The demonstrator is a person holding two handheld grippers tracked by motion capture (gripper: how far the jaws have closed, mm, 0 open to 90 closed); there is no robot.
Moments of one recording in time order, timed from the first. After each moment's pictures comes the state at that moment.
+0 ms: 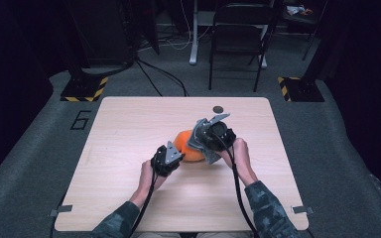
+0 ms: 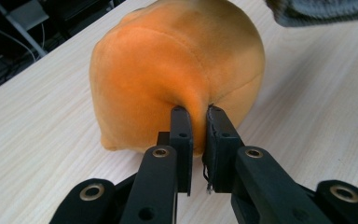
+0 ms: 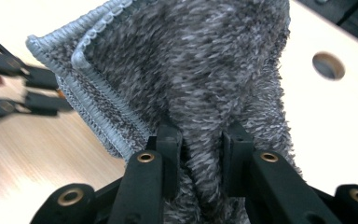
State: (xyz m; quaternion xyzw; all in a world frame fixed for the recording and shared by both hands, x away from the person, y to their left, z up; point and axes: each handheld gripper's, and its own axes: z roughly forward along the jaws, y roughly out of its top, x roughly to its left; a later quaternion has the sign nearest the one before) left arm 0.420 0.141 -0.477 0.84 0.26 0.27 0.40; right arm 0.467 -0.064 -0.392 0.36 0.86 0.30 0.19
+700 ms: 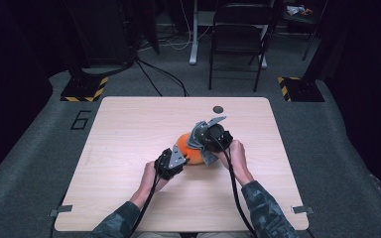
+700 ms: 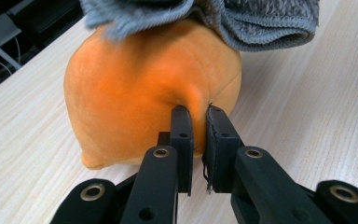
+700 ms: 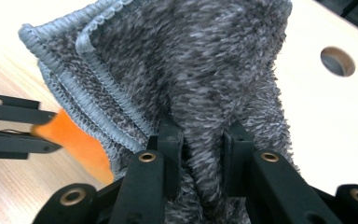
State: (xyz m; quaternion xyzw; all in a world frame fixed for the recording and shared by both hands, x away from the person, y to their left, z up) left arm 0.415 0.134 -0.478 0.85 0.22 0.25 0.40; right arm 0.479 -0.062 -0.417 0.37 0.86 0.29 0.19
